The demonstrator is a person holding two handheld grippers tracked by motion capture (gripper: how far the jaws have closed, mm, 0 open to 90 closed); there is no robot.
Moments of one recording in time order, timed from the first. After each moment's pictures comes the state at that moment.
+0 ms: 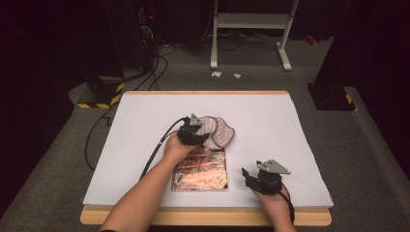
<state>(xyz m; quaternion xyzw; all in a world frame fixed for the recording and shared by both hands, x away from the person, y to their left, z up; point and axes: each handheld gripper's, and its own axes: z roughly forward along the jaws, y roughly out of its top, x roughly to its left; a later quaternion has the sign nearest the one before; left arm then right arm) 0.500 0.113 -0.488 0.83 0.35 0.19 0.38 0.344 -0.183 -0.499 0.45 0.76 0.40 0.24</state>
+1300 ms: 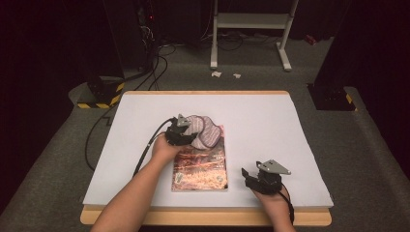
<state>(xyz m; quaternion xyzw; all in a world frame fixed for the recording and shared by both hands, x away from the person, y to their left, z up) 0.497 0.139 -0.488 0.83 0.36 0.21 0.37 0.343 -0.183 -0.500 0.46 0.75 0.41 0.23</state>
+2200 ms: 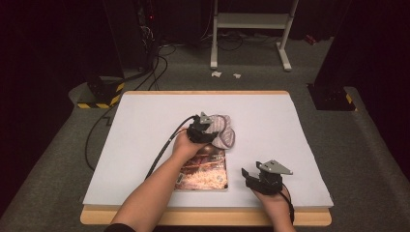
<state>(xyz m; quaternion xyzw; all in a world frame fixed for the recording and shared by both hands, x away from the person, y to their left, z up) 0.512 0.082 -0.488 0.84 0.34 0.19 0.39 0.342 -0.185 -0.498 0.46 0.75 0.42 0.22</state>
